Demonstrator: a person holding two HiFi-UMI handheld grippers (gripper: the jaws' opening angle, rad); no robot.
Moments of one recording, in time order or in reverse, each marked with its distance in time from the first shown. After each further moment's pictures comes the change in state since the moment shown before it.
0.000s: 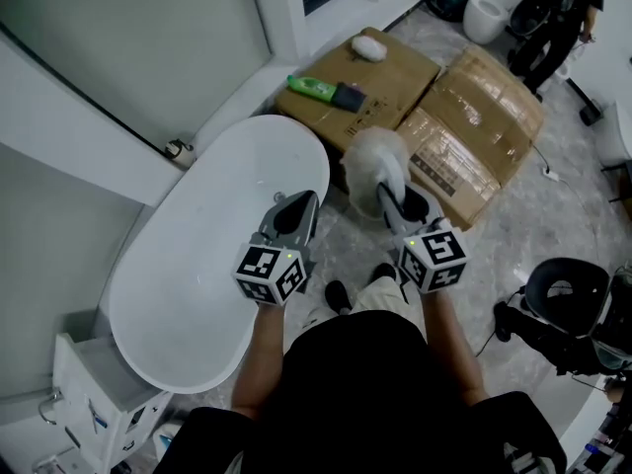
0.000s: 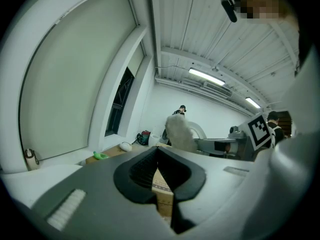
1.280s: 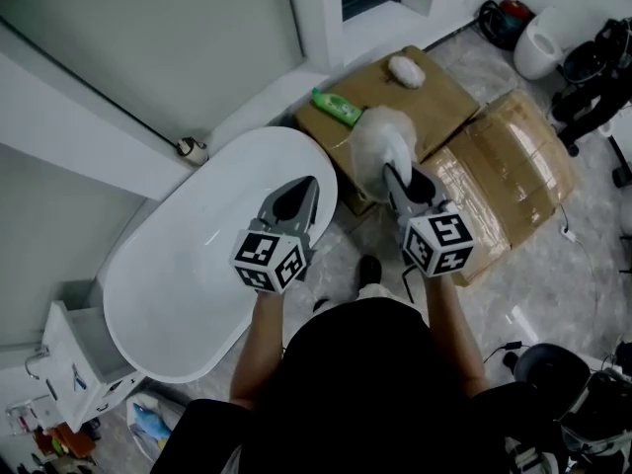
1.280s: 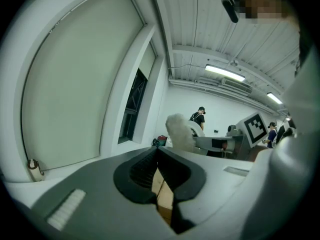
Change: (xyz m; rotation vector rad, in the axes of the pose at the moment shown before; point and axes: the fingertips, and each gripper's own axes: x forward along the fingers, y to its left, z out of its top) left arm 0.146 0.073 0.058 0.003 -0.047 0.195; right arm 0.154 -0.122 0.071 -0.025 -0.006 0.180
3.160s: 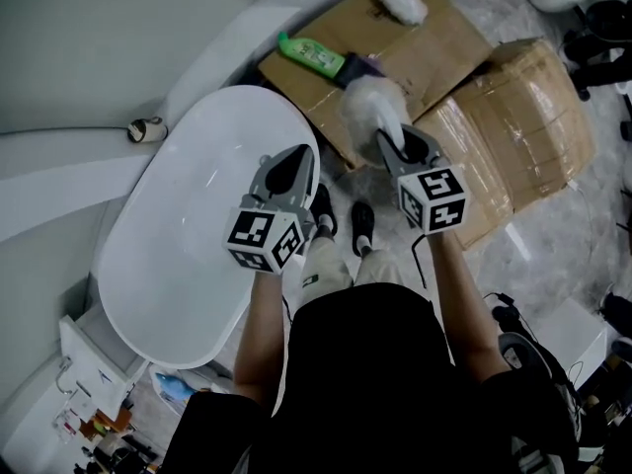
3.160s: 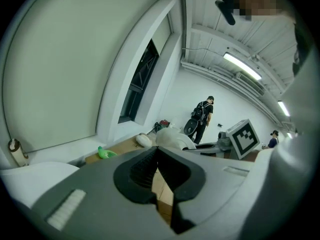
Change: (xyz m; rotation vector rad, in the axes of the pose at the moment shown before) left arm 0.181 0.090 -0.069 -0.132 0.207 -0.001; right arm 0.167 -0.142 -0.112 0.039 0.369 -0.007
